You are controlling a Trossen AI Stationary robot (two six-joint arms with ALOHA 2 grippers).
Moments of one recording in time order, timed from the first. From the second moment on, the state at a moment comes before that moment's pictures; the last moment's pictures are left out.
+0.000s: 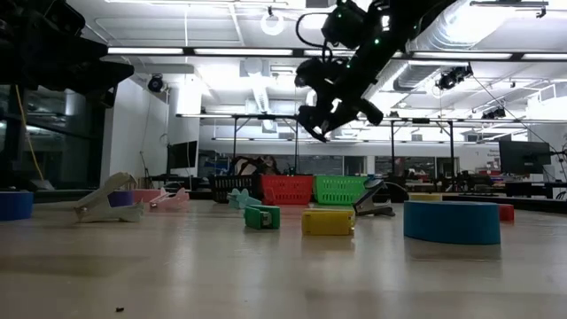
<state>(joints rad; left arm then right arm) -0.14 0.01 0.01 0.00 0.01 -0.10 -0.36 1.64 1.15 -0.24 0.27 0.67</state>
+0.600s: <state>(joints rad) -0.14 0.01 0.01 0.00 0.01 -0.10 -0.45 1.87 1.27 -0.08 0.15 0.71</state>
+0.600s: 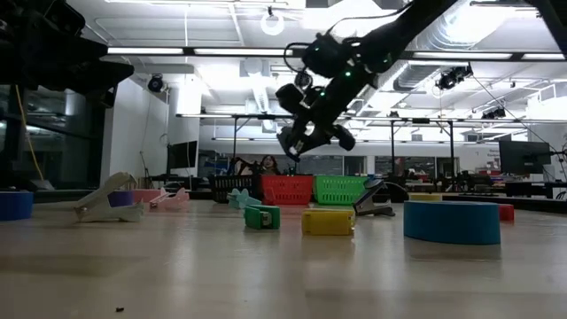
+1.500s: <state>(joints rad) -0.14 0.01 0.01 0.00 0.01 -0.10 -0.50 2.11 1.58 -0.51 0.19 0.81</state>
